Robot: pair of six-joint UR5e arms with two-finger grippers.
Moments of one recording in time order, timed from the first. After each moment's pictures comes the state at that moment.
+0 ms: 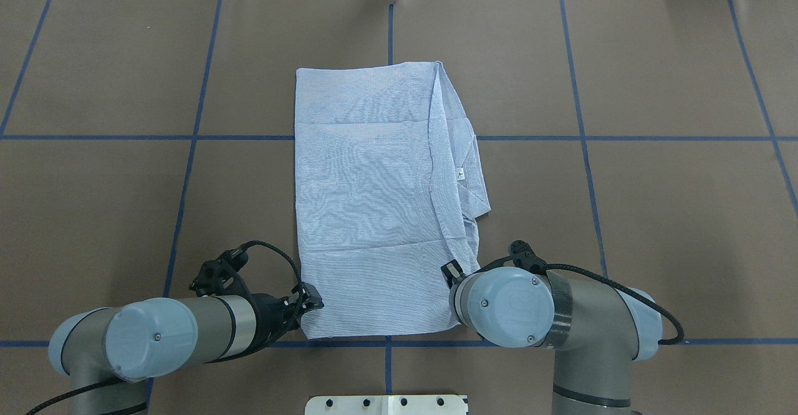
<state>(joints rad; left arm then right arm) -0.19 -1.79 -1.92 -2.16 -1.57 -2.08 0.22 -1.16 1.96 -1.57 1.58 2.48</state>
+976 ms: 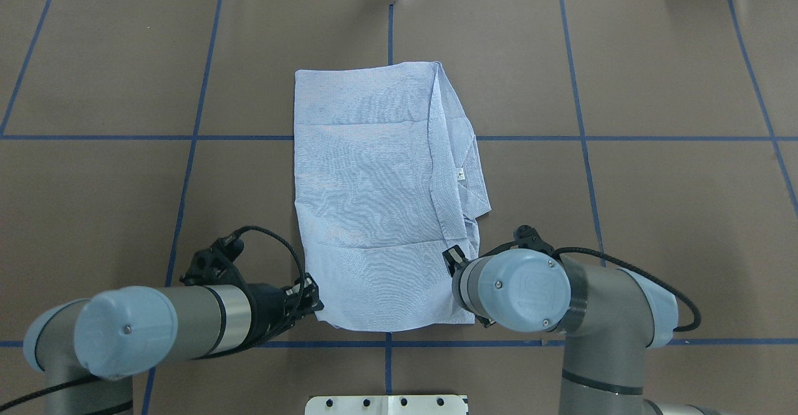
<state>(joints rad) -0.25 -1.82 -2.06 -2.07 -1.61 -2.12 0.28 -1.16 2.00 -1.57 1.61 2.45</state>
